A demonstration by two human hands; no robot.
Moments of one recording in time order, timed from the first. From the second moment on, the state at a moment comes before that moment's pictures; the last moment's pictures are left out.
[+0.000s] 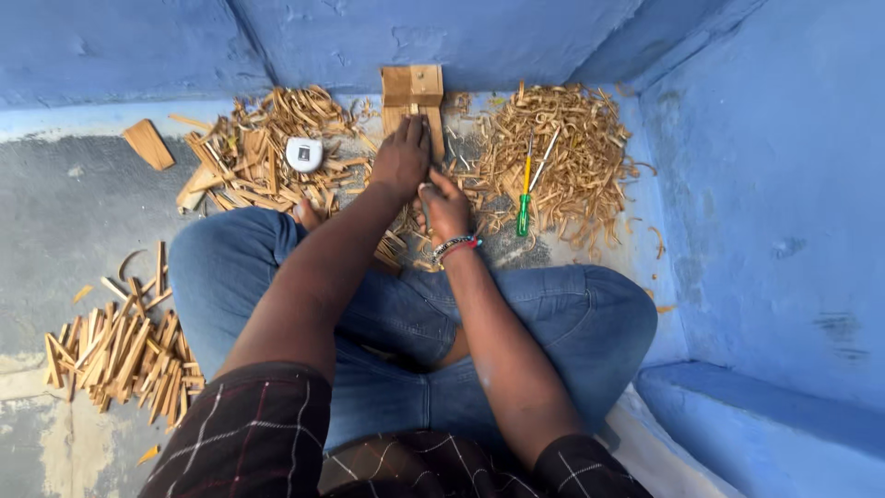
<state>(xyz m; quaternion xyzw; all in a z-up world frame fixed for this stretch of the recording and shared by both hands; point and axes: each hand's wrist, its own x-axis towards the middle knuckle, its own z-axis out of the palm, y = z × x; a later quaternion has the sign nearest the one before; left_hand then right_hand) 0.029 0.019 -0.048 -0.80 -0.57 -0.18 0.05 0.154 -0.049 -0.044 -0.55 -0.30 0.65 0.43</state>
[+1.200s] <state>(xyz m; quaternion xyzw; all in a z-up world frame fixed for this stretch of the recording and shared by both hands) 0.020 0.003 -0.006 -0.79 -0.58 -0.17 -0.06 0.175 -0.058 -0.025 -0.56 -0.24 0.57 0.55</state>
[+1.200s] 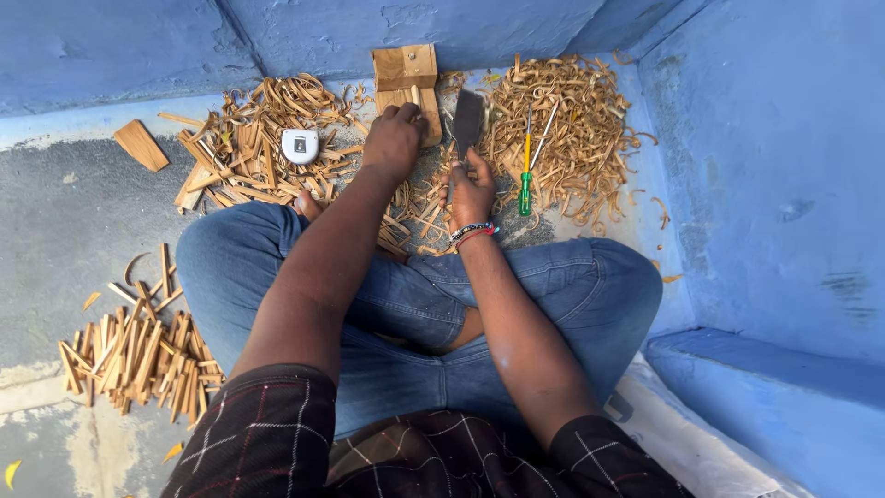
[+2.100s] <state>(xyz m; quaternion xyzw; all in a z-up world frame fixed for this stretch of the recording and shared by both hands) 0.007 0.001 -0.007 -0.75 -0.64 -0.16 -0.06 0.175 -0.084 -0.023 -0.56 -0.30 0.62 0.46</state>
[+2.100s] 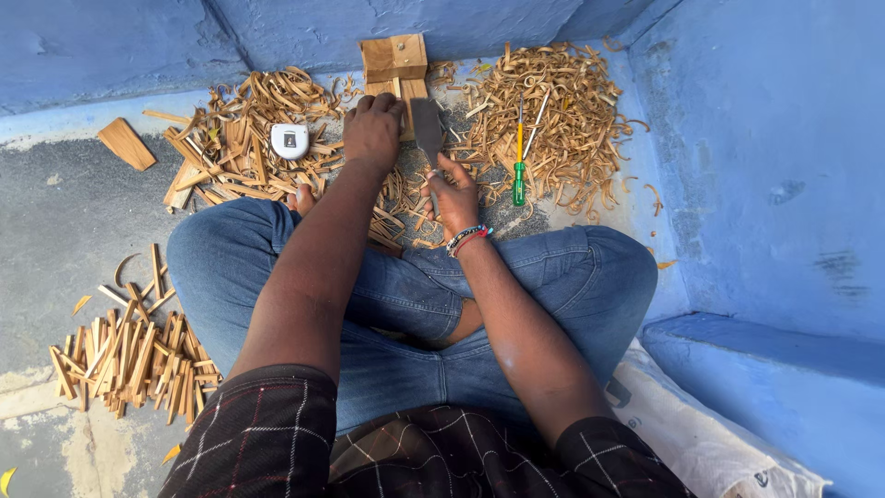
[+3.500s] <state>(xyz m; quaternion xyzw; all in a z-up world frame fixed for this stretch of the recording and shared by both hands) 0.025 -0.008 -0.026 -0.80 -0.58 -0.15 0.01 0.155 -0.047 -0.039 -0.57 -0.29 0.65 0.41</state>
